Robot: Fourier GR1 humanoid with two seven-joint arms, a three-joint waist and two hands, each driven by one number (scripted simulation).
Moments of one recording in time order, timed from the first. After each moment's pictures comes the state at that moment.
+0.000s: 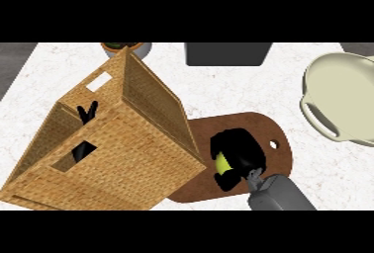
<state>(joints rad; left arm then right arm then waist) 0.00 0.12 -0.15 -1.59 0.07 0.24 -0.12 -0.30 -0.14 0.52 -1.49 0.91 0.32 0.41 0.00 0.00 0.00</state>
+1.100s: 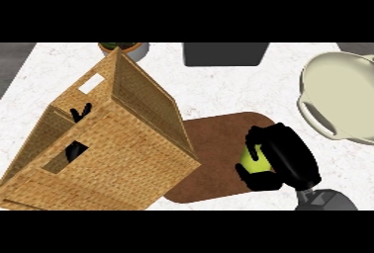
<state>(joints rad) 0.02 0.10 -0.10 -1.60 0.06 0.20 -0.13 -0.13 -0.31 0.36 -1.71 0.99 0.03 0.00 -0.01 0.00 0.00</state>
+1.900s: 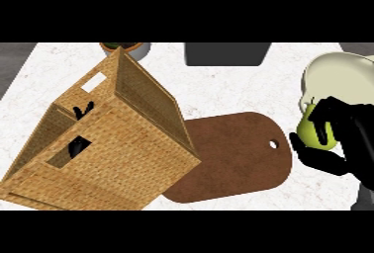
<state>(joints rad) 0.00 0.09 -0.08 -1.57 0.05 0.18 -0.14 -0.13 -0.35 0.06 -1.97 0.99 0.07 0.15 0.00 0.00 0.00</state>
